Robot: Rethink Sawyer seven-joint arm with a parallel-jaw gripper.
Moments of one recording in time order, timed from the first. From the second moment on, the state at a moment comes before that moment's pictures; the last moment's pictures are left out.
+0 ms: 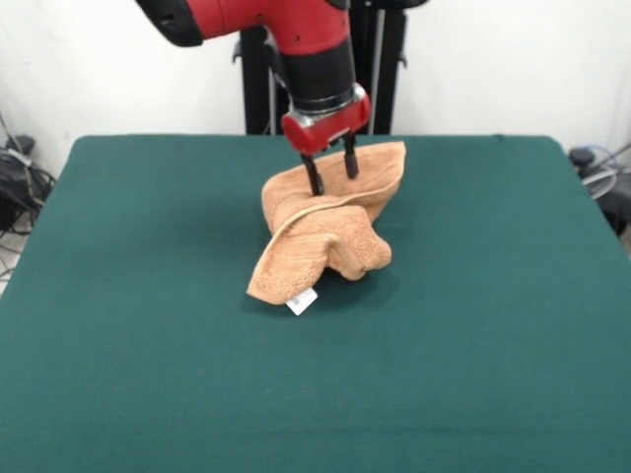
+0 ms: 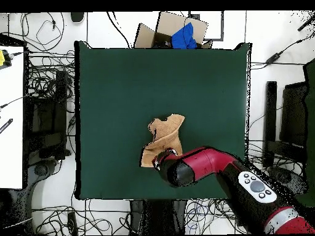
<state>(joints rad) -0.81 -0.57 0.59 2.03 -0.85 0.37 1.46</state>
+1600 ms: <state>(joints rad) -0.67 -0.69 0.35 1.91 -0.53 0.36 1.49</state>
